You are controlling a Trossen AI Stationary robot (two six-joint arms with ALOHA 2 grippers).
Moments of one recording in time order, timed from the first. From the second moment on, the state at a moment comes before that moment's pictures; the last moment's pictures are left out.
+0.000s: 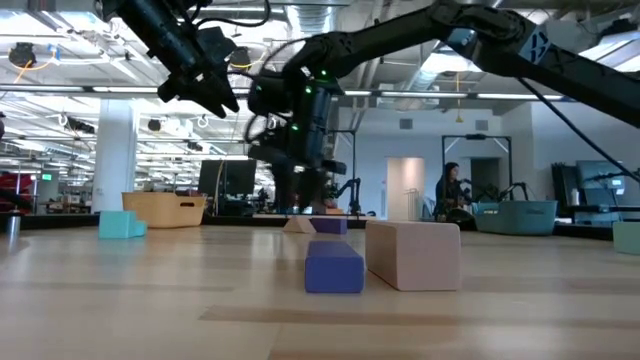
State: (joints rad) left arm 0.39 1.05 0.83 -0.44 -0.29 -0.31; right arm -0.29 2.53 2.35 -1.13 0.10 0.41
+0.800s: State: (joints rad) left arm 0.40 1.06 0.83 -0.46 -0.30 -0.31; right arm -0.34 2.51 2.36 -1.07 0.06 0.42
